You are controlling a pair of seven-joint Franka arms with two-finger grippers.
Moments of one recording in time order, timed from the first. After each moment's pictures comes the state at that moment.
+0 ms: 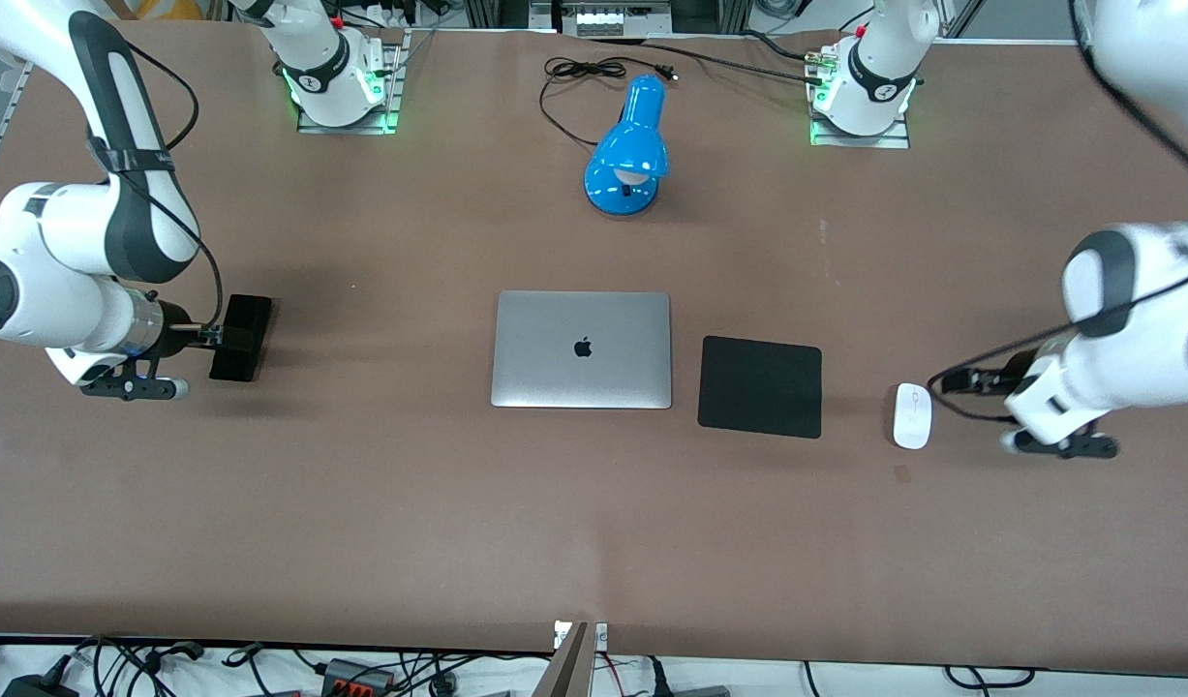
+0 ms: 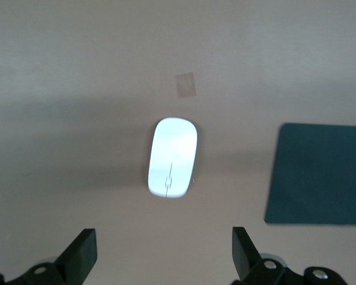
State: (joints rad) left arm 0.09 0.53 -0.05 -1.59 -0.01 1.96 0.09; right arm -0.09 0.35 0.01 -1.91 0.00 2.09 0.00
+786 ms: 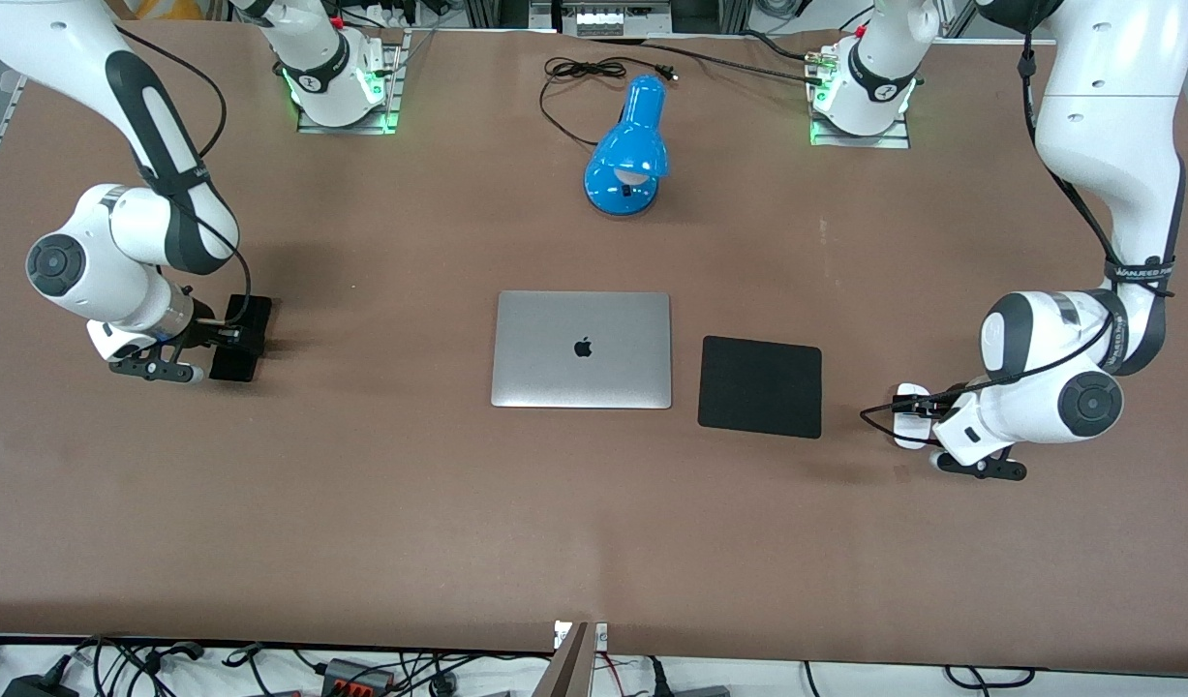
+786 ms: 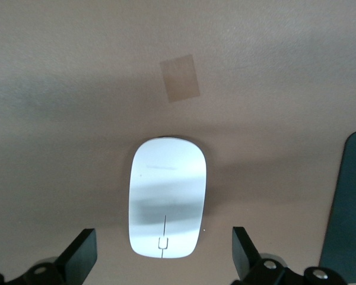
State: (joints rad) left arm 0.07 0.69 -0.05 -1.60 0.03 2.09 0.12; right arm -0.13 0.39 -0.02 -2.16 0.00 2.50 0.00
